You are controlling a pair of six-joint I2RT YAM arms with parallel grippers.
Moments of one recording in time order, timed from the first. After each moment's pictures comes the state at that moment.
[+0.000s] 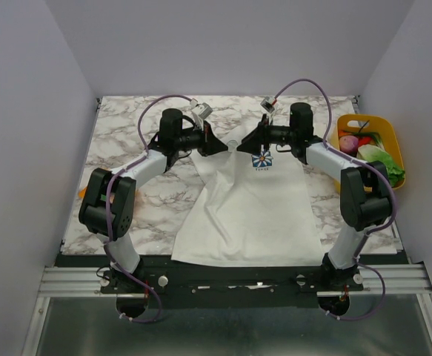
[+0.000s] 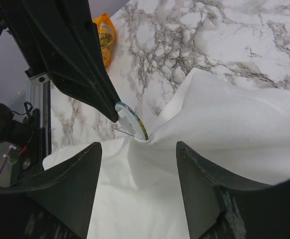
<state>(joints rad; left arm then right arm) -0.35 1.75 1.13 0.33 0.86 -0.30 0.27 1.81 1.20 0.27 -1.02 0.19</state>
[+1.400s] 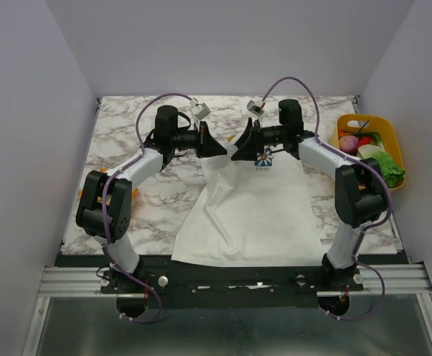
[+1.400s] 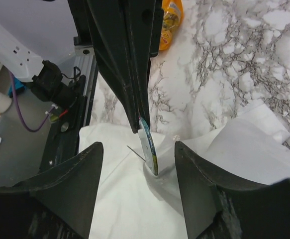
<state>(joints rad) -0.33 1.72 1.15 0.27 1.09 -0.27 0.33 1.85 1.31 0.14 -1.28 0.07</state>
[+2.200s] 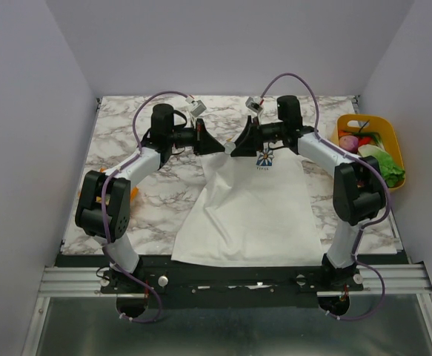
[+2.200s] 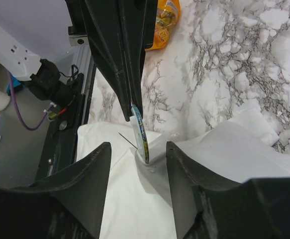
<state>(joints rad) -0.29 1.72 1.16 0.32 1.12 -0.33 0.33 1.88 1.39 -0.01 -1.28 -0.02</state>
